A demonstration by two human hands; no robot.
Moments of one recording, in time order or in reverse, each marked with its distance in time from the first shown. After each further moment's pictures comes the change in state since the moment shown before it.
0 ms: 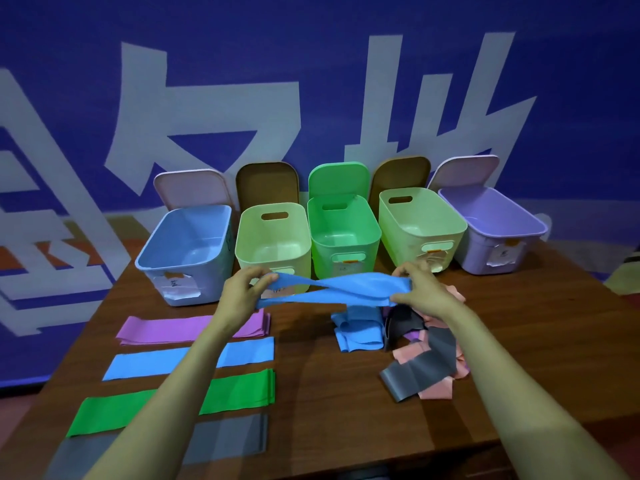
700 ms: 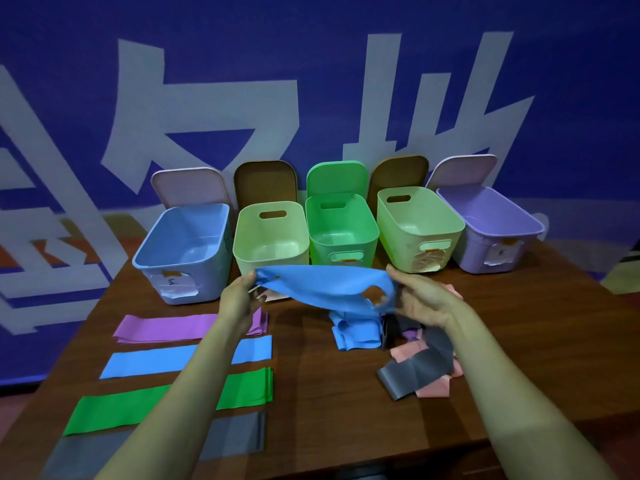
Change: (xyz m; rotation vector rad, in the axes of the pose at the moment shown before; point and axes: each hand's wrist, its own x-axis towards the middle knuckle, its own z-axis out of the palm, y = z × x) left_hand 0.011 -0.017 0.020 -0.800 0.171 -0.513; right_hand -0.006 -0.005 0.003 1.165 -0.371 0.190
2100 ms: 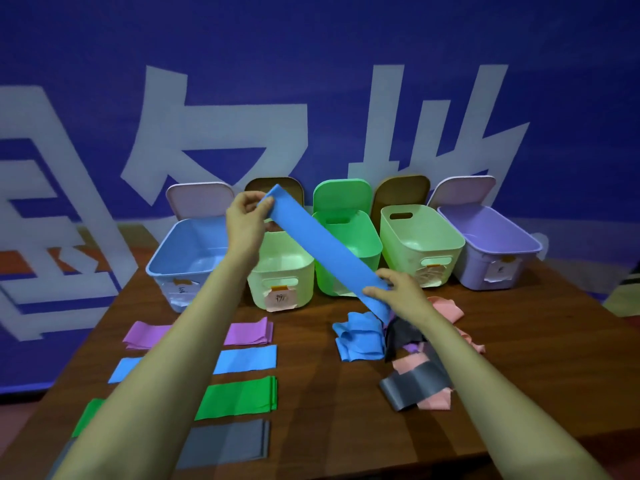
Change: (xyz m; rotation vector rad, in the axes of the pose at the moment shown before) left_hand -0.028 0.116 0.066 0.112 -0.036 0.616; right_hand 0.009 -0.001 0.032 -0.969 0.303 -0.429
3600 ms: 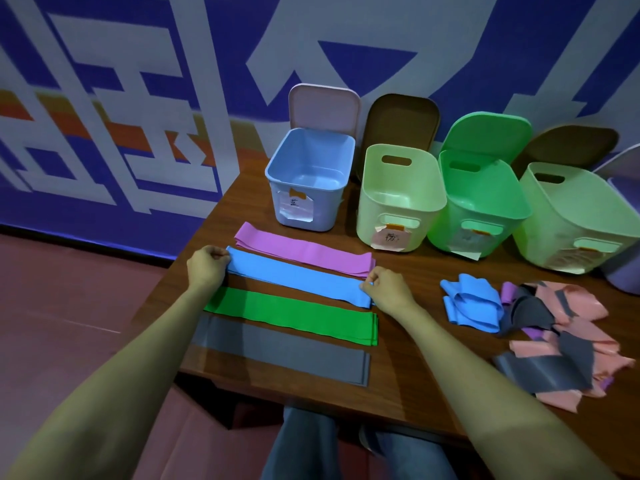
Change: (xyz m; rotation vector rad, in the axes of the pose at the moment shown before) left_hand -0.054 -0.146 -0.325 0.883 0.373 -0.453; right_hand 0.008 -0.040 0.235 -0.364 -0.304 0.213
